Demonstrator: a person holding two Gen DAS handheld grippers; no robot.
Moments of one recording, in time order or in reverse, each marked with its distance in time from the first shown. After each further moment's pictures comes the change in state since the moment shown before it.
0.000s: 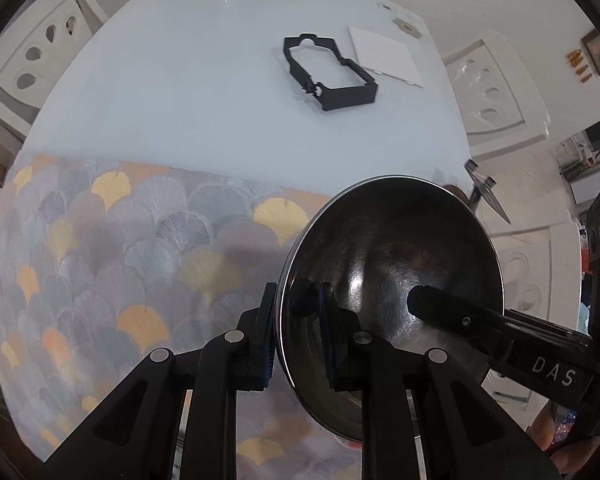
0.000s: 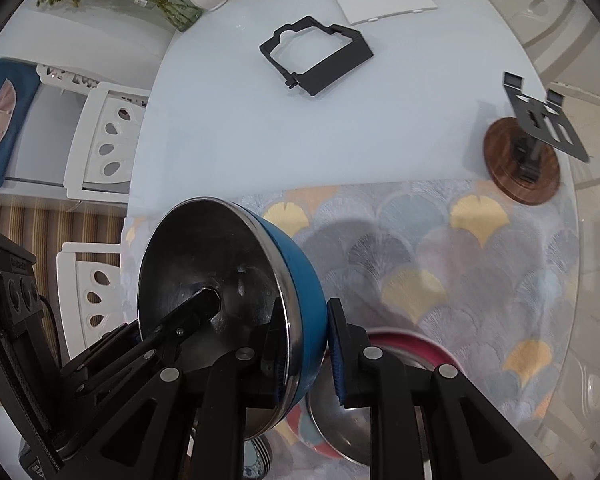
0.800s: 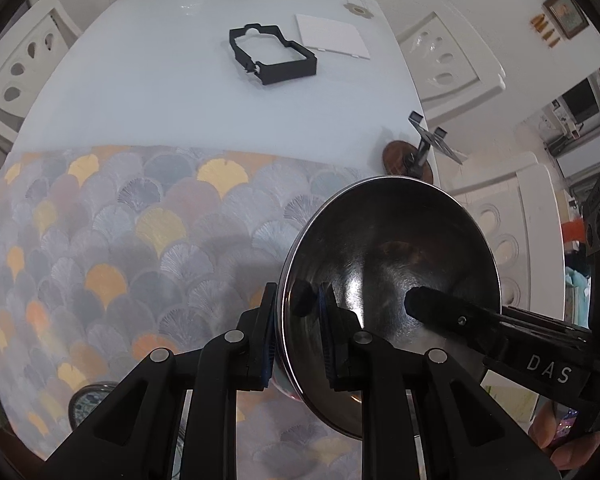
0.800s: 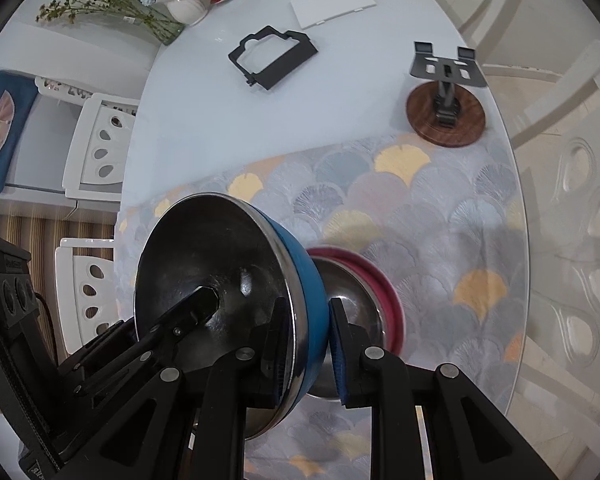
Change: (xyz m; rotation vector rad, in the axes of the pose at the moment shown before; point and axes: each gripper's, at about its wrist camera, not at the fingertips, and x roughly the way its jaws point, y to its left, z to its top) left arm -0.012 -0.053 -0.054 0.095 0.014 -0.023; right arm -0.042 -0.045 -0.060 0.049 -0.025 -0.029
